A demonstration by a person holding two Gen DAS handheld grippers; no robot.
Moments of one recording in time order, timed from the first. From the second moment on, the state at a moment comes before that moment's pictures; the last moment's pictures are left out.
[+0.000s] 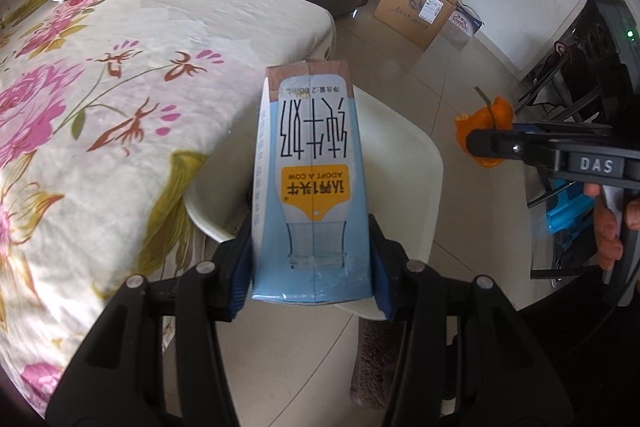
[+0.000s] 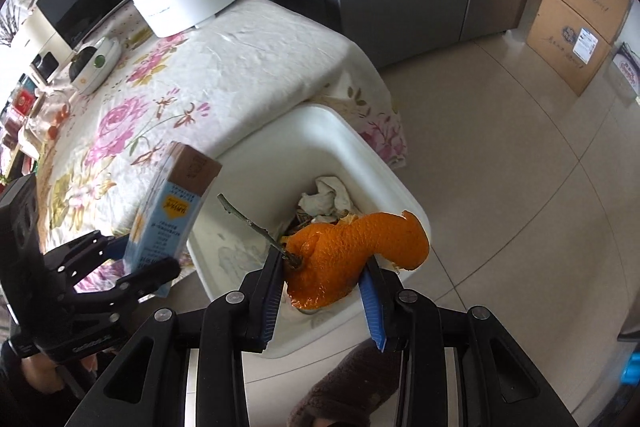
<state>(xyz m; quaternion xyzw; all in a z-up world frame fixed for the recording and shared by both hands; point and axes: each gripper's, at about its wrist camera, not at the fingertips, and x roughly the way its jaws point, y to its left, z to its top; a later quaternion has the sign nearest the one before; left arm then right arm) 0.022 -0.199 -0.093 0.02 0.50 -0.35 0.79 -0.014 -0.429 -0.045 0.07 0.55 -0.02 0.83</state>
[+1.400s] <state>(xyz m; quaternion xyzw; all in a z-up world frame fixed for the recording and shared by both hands) 0.002 -0.091 -0.050 0.06 0.47 -0.16 0.87 0.009 -0.361 -0.020 0.05 0.51 -0.04 0.86</state>
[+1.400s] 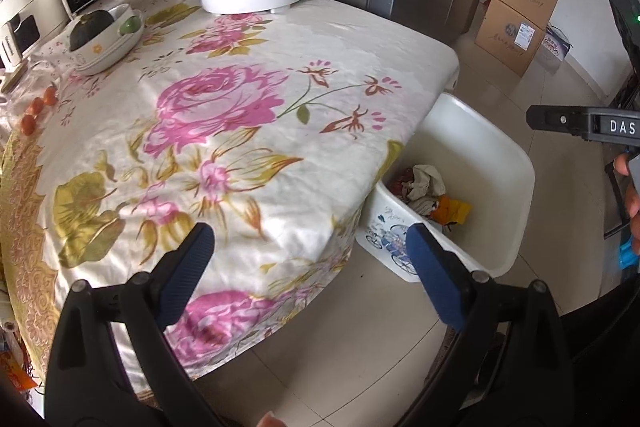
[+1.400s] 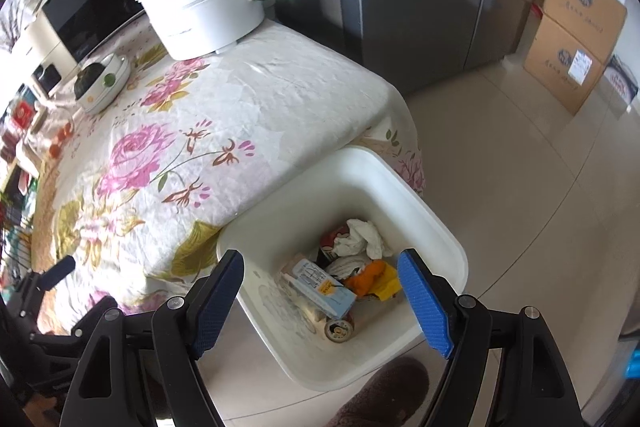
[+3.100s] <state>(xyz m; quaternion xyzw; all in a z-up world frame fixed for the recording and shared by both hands) -0.103 -0.047 0.042 0.01 0.31 -0.04 0.95 -0.118 -0.263 0.059 -0.10 0.29 -0.03 0.95</state>
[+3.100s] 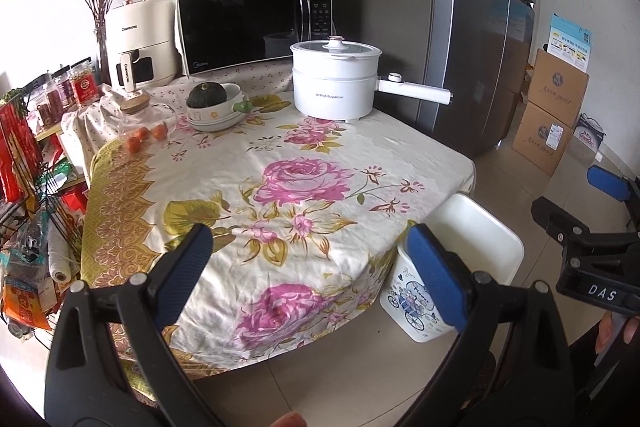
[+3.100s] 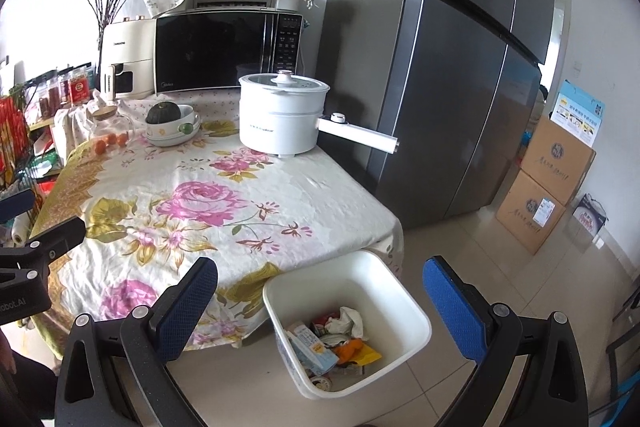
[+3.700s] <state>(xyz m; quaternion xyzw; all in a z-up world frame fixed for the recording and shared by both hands) -0.103 -0.049 0.043 0.01 0.31 -0.05 0.95 -0.123 -0.266 0.060 -0.09 0.28 -0.03 0.95</state>
